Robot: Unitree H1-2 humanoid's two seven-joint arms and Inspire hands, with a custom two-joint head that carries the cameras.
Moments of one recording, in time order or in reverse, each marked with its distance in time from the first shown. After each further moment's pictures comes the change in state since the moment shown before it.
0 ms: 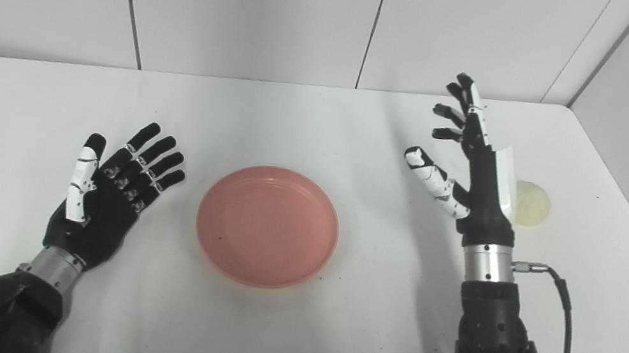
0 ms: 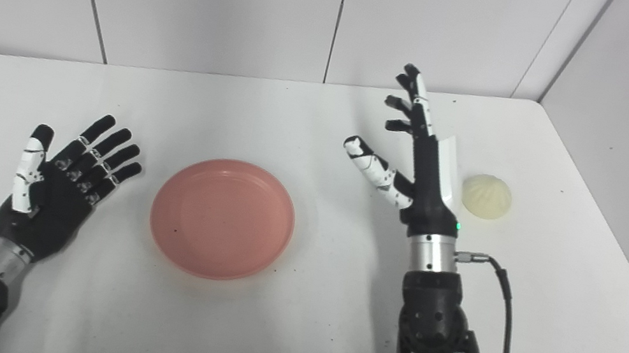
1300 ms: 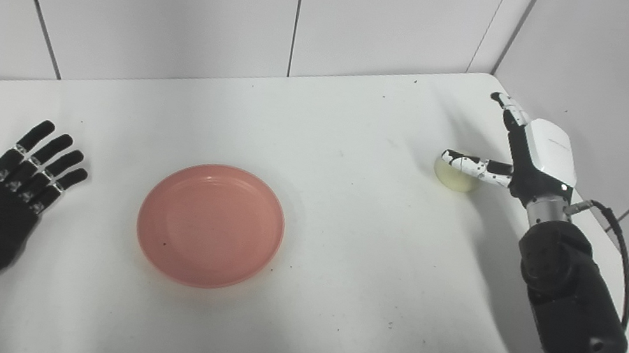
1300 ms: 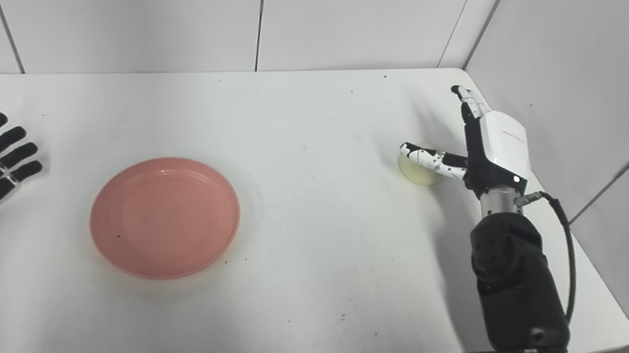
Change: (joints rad) left arm -0.084 0.068 0.074 0.163 -0.027 -0.021 -0.084; right arm -0.035 -0.381 -0.063 0.391 -0.215 0.138 -0.003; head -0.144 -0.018
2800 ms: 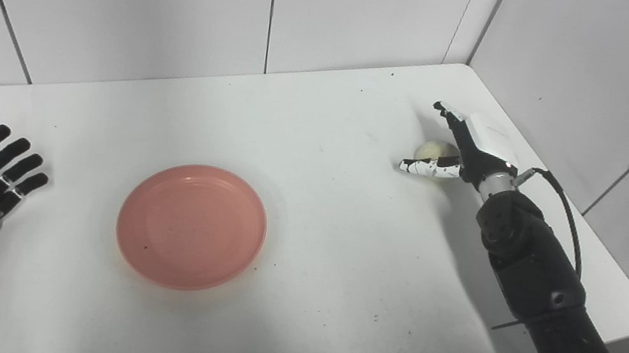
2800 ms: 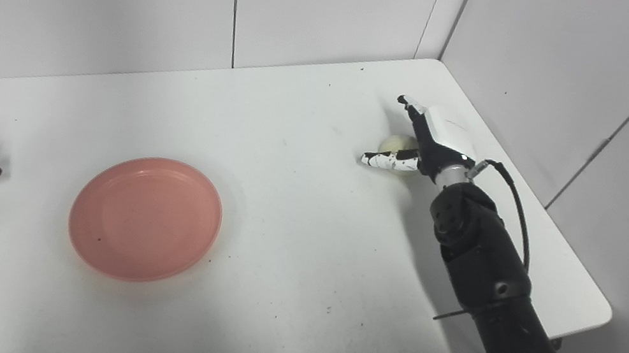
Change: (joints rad) left arm -0.010 0.030 0.019 0.029 -0.009 -0.005 -0.024; right arm -0.099 -0.039 0.140 0.089 0.067 0.160 0.143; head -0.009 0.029
